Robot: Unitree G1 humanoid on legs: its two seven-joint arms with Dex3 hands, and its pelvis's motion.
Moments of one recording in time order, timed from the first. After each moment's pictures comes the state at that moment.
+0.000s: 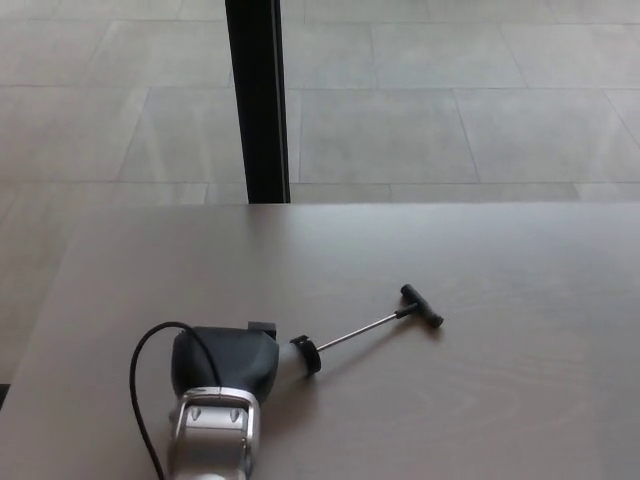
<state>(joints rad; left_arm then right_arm) -0.40 0.28 -0.70 0.23 1.19 0.72 -0.29 -0.24 -0.48 -0.36 0.04 0.04 -0.04 0.00</state>
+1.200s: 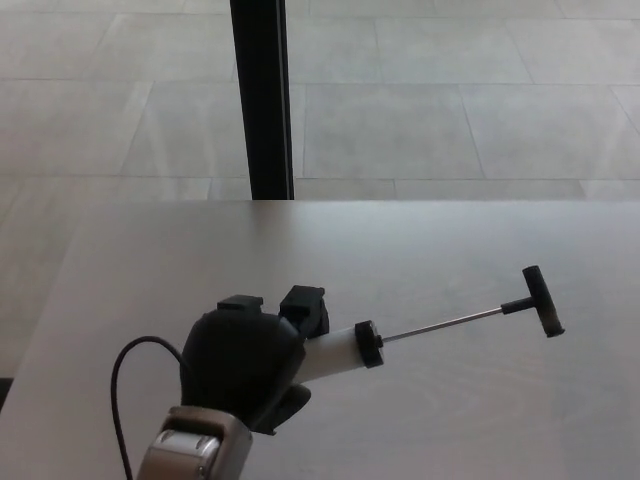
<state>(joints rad) -0.26 0.33 -0.53 0.01 0.99 0.25 0.12 -0.33 -0.41 -0.24 0.06 0.05 0.03 0.01</state>
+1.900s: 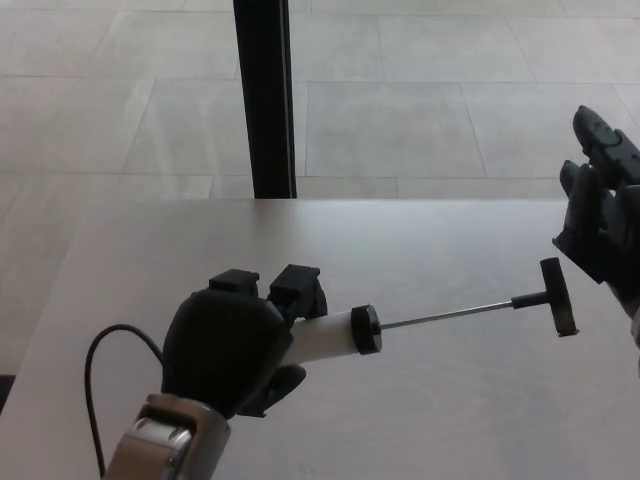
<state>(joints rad) -0.26 0.38 -0.46 0.00 0.94 0.10 0.19 -0.41 -0.27 -0.08 -0.05 0.11 0.30 0.05</state>
